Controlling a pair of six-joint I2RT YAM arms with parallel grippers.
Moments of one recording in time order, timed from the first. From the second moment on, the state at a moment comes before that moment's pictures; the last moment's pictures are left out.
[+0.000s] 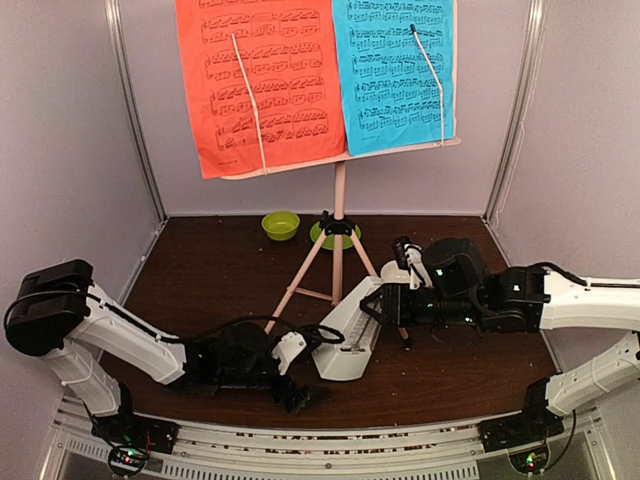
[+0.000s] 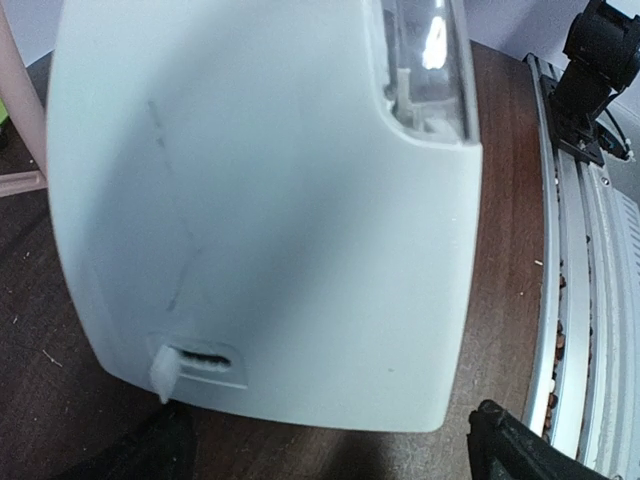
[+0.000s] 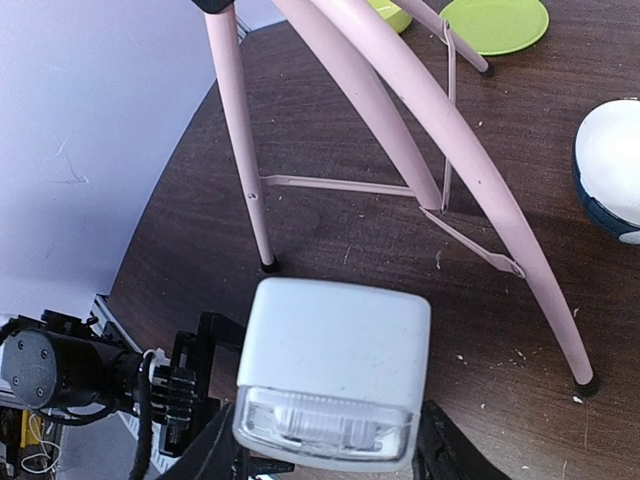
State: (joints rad) left arm -1.21 1.59 0.51 0.56 0.02 -0.12; right arm 1.08 1.19 0.90 -0.29 0.17 0.79
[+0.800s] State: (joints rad) left arm -1.28 1.65 0.51 0.64 -0.17 -0.18; right arm 1.12 1.23 0.89 -0.34 0.24 0.79
